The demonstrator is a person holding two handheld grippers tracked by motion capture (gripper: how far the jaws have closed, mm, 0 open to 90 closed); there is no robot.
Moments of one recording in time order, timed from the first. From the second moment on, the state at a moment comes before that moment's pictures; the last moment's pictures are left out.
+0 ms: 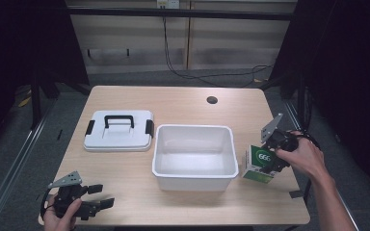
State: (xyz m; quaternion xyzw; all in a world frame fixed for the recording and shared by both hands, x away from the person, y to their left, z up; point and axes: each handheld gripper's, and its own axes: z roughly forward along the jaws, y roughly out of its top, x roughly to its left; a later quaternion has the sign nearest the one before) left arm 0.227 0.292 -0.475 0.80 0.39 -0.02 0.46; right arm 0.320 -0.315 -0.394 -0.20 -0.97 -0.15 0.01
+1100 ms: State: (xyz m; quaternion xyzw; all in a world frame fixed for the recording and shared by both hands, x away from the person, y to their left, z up) left arm 0.226 0.296 -0.474 0.79 0.40 -0.01 0.47; right arm 0.300 -0.351 -0.344 -0.21 -0.94 -0.27 -0.02
